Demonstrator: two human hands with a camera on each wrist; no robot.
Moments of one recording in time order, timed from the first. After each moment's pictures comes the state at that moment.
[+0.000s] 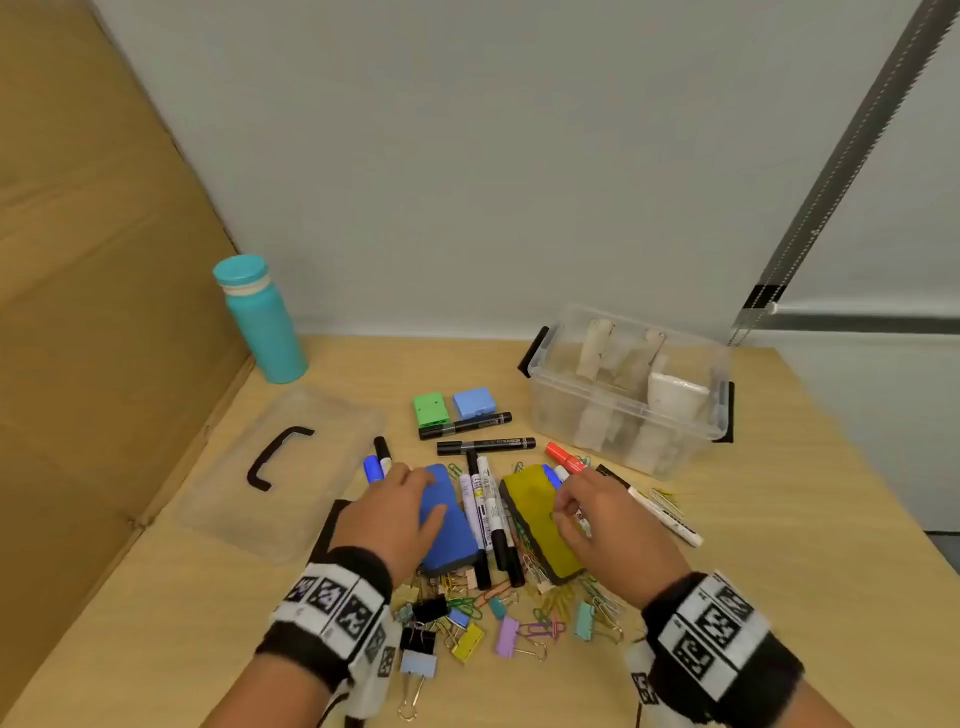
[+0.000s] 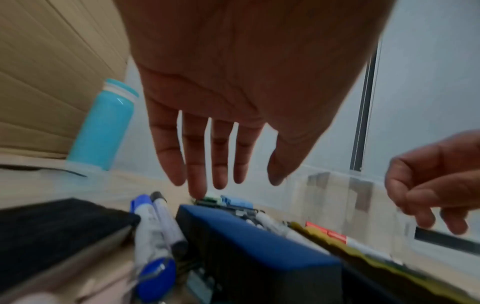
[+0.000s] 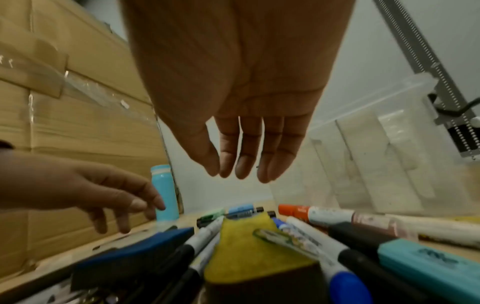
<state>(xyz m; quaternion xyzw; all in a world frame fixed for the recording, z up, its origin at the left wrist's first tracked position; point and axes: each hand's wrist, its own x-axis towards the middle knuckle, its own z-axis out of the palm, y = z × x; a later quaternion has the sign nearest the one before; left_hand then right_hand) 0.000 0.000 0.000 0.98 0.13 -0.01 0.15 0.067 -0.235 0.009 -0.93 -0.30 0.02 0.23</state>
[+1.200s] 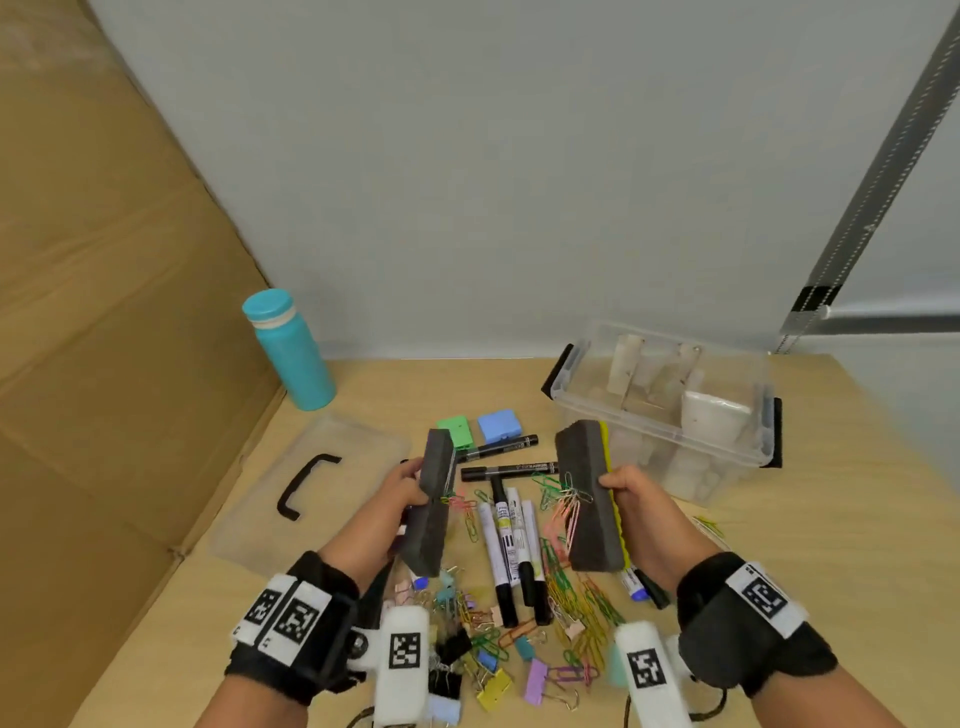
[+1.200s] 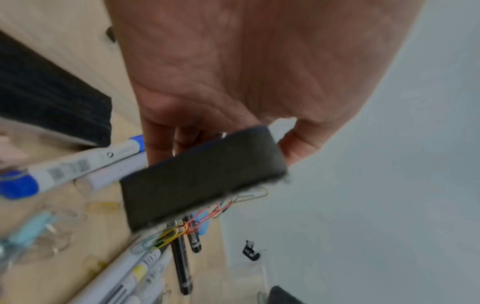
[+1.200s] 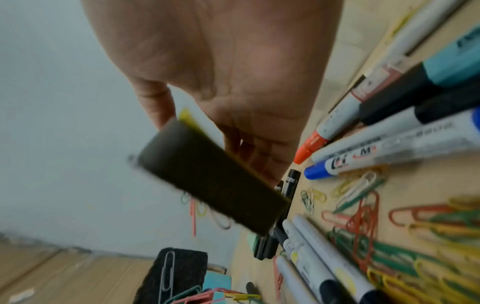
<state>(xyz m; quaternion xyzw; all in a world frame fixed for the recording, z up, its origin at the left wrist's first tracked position) 0.015 0.025 0.022 0.65 0.23 -0.03 0.73 0.111 -0.221 0.015 -0.59 0.01 0.35 0.73</state>
